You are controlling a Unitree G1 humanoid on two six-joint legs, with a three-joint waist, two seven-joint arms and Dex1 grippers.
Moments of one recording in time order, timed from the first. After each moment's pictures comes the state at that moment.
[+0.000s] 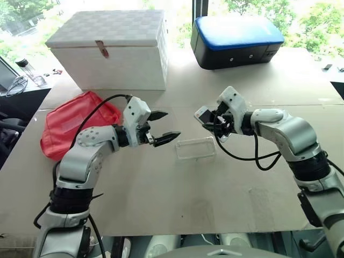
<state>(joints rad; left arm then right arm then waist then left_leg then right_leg) -0.33 0.64 0.07 -0.23 -0.45 0.51 -0.93 -0.77 -0.55 0.37 -0.17 0.33 0.88 0.72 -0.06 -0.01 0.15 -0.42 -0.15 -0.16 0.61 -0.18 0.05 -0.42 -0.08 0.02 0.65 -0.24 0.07</state>
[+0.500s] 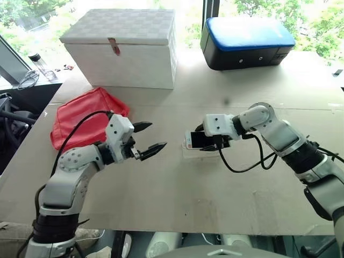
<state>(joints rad) -0.10 0.66 0.18 -0.33 -0.45 0.40 -0.90 -0.85 -0.61 0.58 0.08 0.05 0.24 1.22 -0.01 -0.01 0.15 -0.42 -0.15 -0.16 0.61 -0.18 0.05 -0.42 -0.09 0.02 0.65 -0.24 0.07</state>
